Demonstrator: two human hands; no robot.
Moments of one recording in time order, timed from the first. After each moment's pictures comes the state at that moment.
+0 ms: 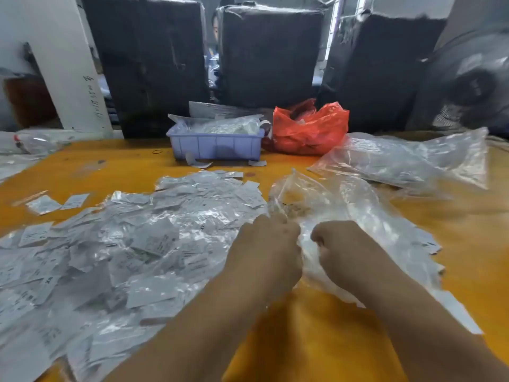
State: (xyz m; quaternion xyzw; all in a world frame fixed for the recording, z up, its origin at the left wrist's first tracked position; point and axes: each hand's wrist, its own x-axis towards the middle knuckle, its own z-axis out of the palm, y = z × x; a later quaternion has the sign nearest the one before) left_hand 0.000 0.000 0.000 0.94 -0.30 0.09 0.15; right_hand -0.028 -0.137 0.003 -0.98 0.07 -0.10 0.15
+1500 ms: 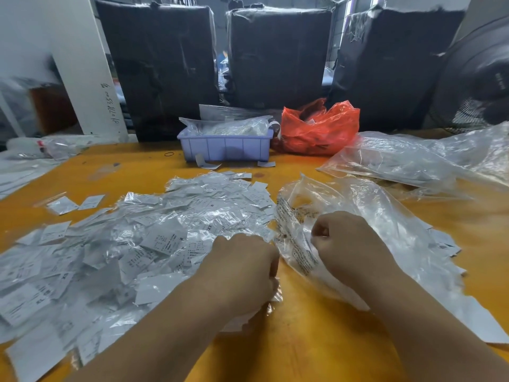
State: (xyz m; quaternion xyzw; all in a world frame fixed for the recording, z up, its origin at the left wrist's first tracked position) left_hand -0.011 0.039 0.009 0.96 -0.27 -0.01 0.06; right_hand -0.017 -0.138 -0.007 -0.96 0.06 -0.16 0.22
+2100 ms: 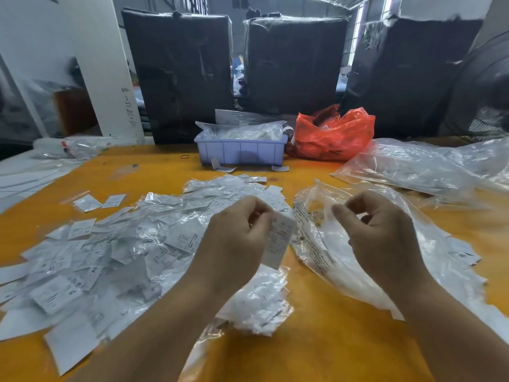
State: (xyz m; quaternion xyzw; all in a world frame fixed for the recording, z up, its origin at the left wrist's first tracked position) left_hand -0.004 0.069 0.014 0.84 -0.19 0.14 0.49; right_hand -0.022 -0.134 0.006 -0.84 0.02 -0.33 0.42
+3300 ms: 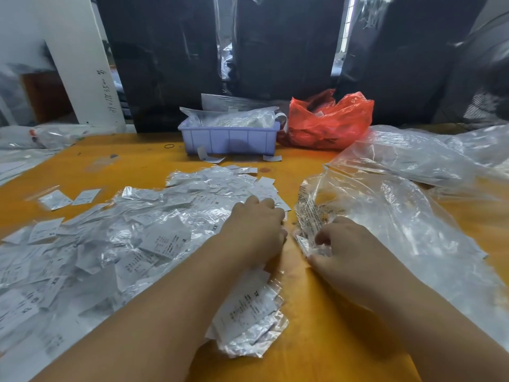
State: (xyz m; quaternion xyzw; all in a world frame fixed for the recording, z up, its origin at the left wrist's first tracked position) left_hand 0.086 0.018 -0.017 0.96 -0.28 0.04 0.01; right_hand -0.009 -0.126 -0.012 -0.98 0.04 -0.07 0.19
